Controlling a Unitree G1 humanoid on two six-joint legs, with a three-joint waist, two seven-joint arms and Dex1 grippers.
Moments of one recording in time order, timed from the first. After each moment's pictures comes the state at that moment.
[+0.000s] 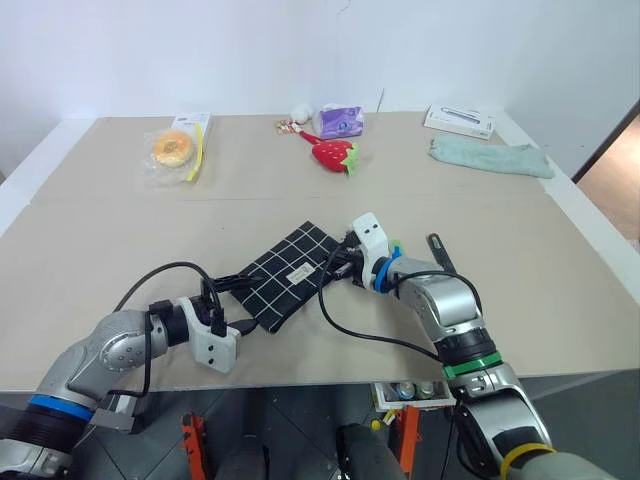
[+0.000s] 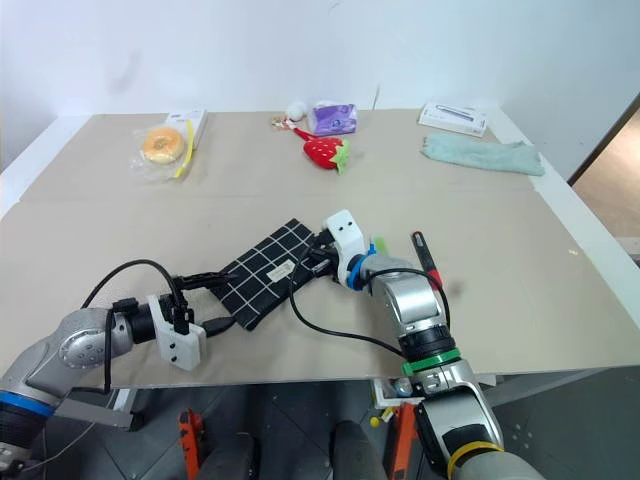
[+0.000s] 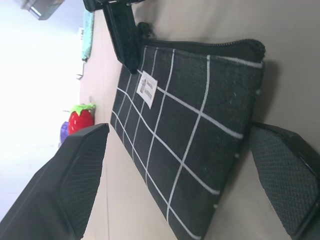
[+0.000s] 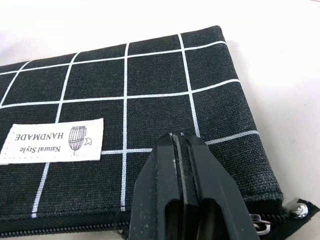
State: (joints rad) left arm -0.22 0.74 -0.14 0.08 0.48 -0.78 -0.53; right arm -0.65 -0.25 0.16 0.19 0.19 0.72 0.55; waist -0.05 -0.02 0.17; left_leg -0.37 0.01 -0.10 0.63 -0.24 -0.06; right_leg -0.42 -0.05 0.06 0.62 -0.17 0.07
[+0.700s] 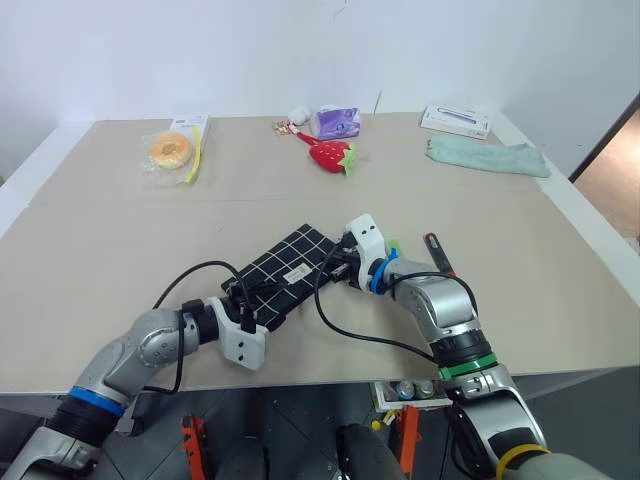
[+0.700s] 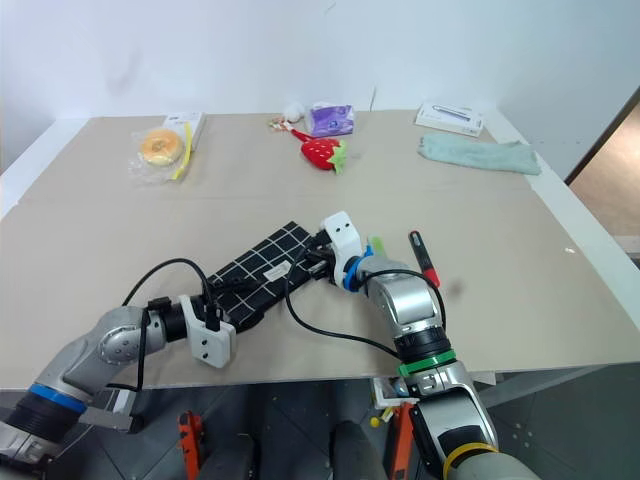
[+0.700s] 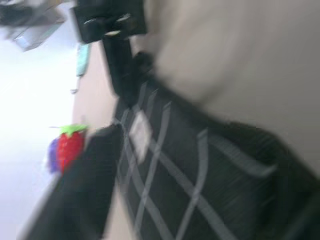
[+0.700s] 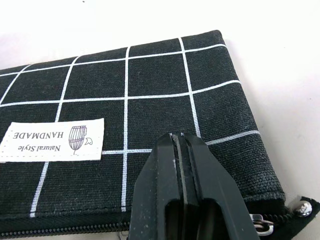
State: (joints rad) left arm -0.25 0.67 -0.26 0.04 0.45 -0.65 -0.56; right arm -0.65 -0.22 0.15 0.19 0.19 0.73 0.53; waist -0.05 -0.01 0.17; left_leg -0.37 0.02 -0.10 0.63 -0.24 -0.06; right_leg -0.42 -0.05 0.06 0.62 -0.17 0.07
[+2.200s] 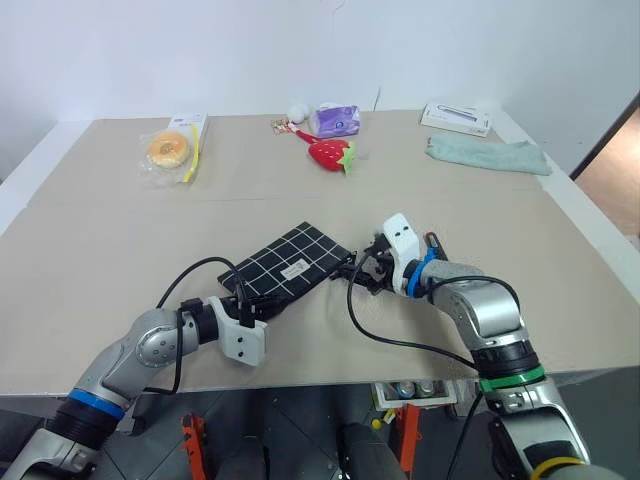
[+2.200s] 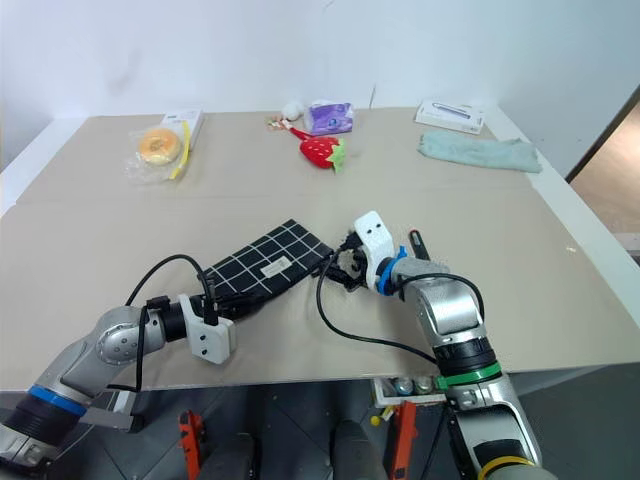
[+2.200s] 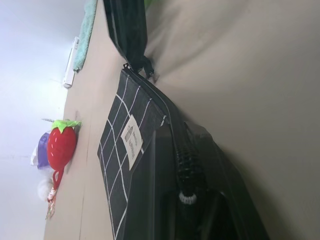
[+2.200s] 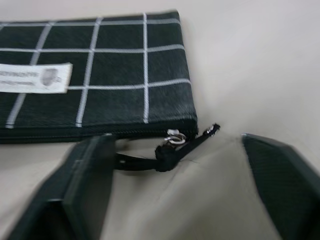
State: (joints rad) left arm -0.25 0.68 -0.26 0.03 0.37 -0.61 -0.58; right arm -0.58 -0.40 0.13 0.06 0.22 0.78 0.58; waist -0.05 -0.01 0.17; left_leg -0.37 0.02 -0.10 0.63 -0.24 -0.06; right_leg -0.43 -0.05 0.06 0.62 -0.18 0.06
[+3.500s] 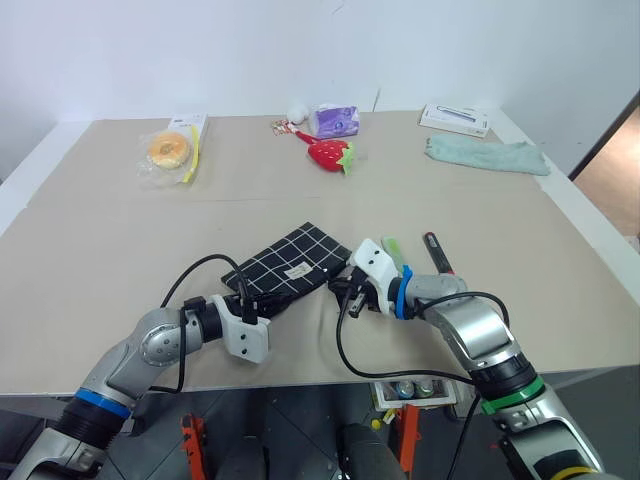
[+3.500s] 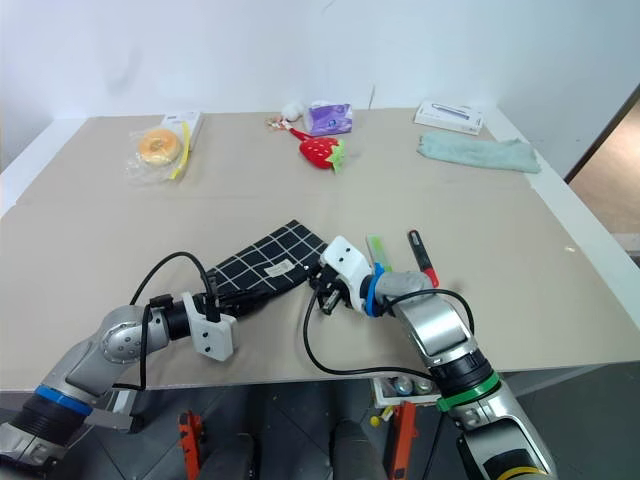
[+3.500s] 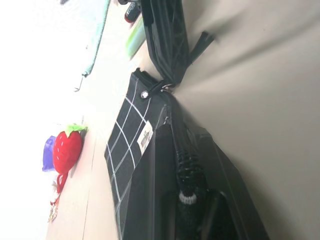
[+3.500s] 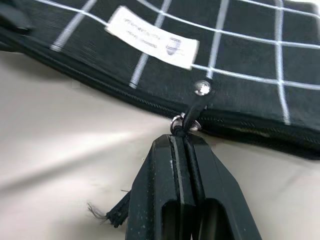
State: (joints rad) left arm -0.26 0.65 -0.26 0.02 0.35 -0.60 -0.57; right arm -0.52 -0.47 0.30 -0.08 0.15 0.68 0.72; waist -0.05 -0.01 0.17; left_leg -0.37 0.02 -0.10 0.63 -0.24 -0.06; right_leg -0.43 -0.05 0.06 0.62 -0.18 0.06
